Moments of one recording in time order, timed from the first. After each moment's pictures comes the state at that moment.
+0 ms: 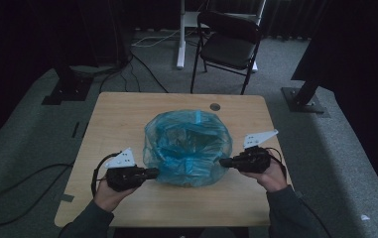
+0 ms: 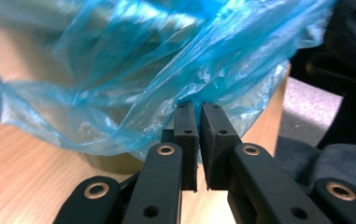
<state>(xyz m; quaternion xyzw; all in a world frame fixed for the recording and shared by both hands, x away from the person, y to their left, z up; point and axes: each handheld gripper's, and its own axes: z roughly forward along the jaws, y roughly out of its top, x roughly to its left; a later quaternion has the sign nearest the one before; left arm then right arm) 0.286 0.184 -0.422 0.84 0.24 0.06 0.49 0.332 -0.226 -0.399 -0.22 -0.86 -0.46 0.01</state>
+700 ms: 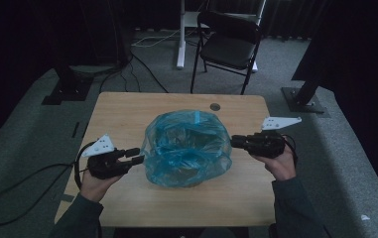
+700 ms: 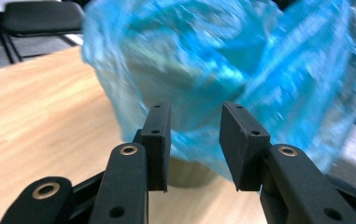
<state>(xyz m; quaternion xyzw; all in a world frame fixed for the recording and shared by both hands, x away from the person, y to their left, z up) 0.301 0.220 -0.392 0.79 0.29 0.12 0.52 0.348 -0.255 -0.359 -0.27 -0.81 -0.52 -0.06</state>
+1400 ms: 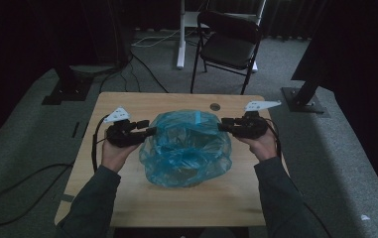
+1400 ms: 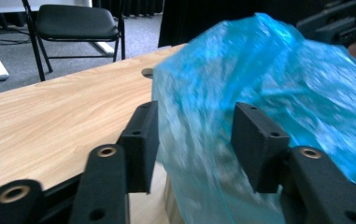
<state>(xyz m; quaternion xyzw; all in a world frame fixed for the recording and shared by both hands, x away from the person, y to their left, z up) 0.383 0.190 -0.386 0.76 0.35 0.13 0.53 0.409 -0.224 -0.367 -0.30 -0.80 -0.51 -0.07</state>
